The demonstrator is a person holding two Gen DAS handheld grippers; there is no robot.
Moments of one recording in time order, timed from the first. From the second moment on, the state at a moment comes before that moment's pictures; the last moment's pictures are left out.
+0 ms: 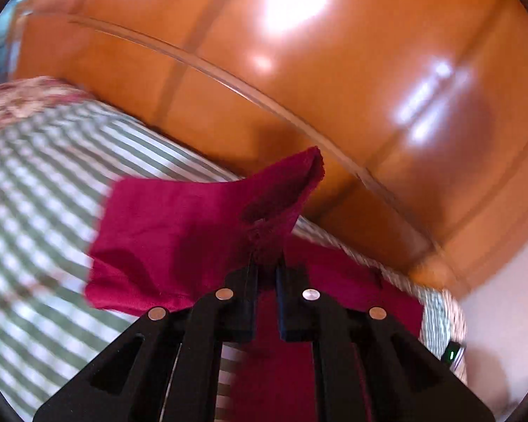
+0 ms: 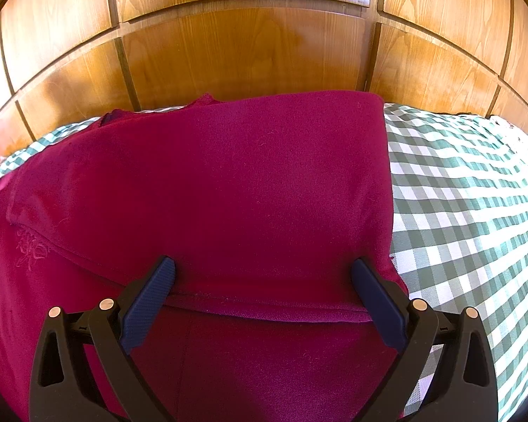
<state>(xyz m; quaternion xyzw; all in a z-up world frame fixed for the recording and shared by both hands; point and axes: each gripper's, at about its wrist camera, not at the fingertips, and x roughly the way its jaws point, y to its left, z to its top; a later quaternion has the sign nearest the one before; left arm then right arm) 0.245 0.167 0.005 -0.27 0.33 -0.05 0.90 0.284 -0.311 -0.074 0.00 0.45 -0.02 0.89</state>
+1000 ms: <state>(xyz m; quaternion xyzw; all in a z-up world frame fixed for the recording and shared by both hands) 0.168 0.078 -0.100 -0.16 0.41 -0.08 0.90 0.315 -0.115 -0.075 0.13 0.53 0.26 0.80</state>
